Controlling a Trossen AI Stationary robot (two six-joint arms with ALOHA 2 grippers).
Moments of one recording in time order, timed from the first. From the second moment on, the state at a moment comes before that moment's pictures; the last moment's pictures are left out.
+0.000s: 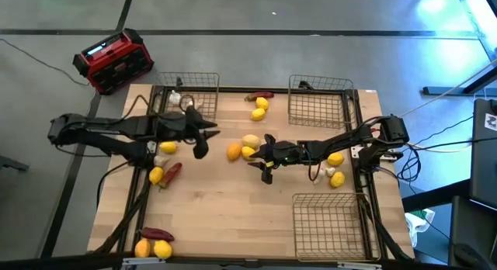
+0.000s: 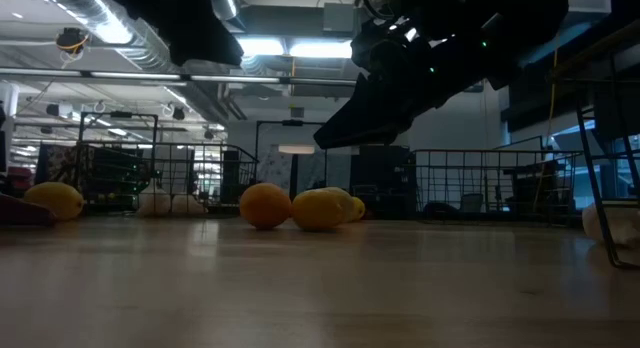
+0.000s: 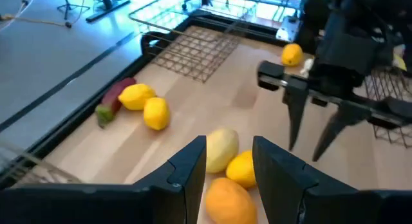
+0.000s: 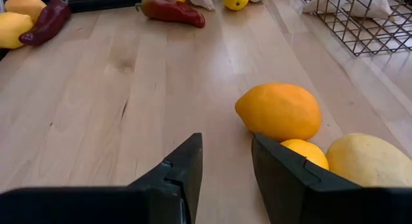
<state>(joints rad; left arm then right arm) 0.03 0.95 0.72 -0.24 -0.32 -0.21 0.08 1.72 0.84 0.40 0.10 0.14</state>
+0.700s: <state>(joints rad) -0.19 1.13 0.39 0.52 -0.41 -0.33 0.03 1.70 0.84 0.36 0.12 0.18</state>
